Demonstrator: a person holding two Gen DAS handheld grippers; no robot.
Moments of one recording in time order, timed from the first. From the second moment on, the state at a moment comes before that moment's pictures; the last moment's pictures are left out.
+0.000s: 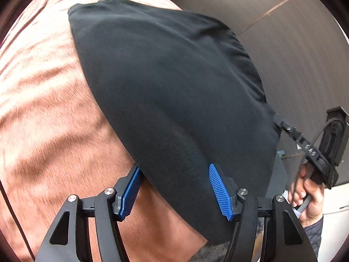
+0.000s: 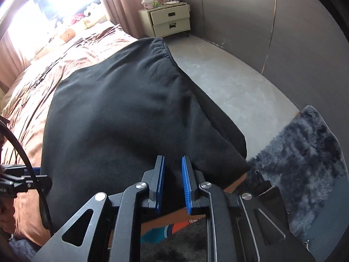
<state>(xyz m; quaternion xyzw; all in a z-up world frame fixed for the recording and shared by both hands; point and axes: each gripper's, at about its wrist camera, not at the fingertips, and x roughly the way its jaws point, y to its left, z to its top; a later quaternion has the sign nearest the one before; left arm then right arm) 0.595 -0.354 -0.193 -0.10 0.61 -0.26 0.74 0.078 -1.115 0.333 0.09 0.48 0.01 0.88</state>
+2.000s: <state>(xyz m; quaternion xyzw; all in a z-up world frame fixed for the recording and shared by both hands) 0.324 -0.190 0.022 -0.02 0.40 -0.27 0.87 -0.263 -0.895 0.526 0.07 0.38 -0.04 0.92</state>
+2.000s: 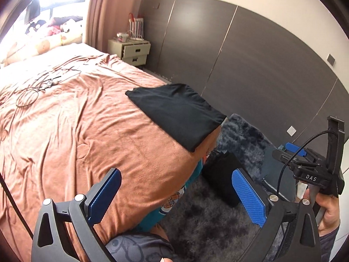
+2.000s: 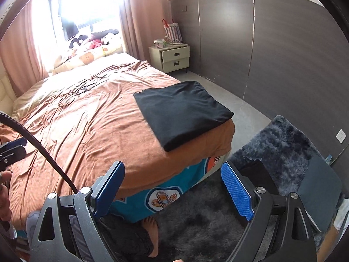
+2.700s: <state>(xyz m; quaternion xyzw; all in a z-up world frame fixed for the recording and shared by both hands) 0.169 -0.082 0.047 -0.05 0.31 -0.17 0.94 -0.364 -0.833 0.536 0.04 0.33 0.02 0.94</state>
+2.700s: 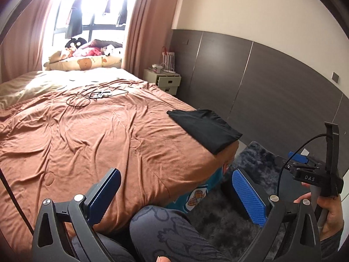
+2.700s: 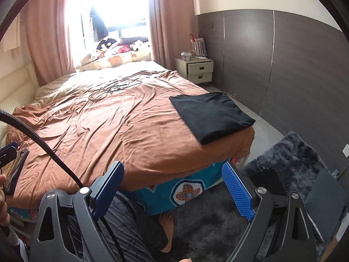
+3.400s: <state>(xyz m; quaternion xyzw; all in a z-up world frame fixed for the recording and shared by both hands) 0.052 -0.026 0.033 -0.07 0.27 -0.08 0.96 -0.423 -0.830 0.520 0.06 0.30 0.08 0.95</state>
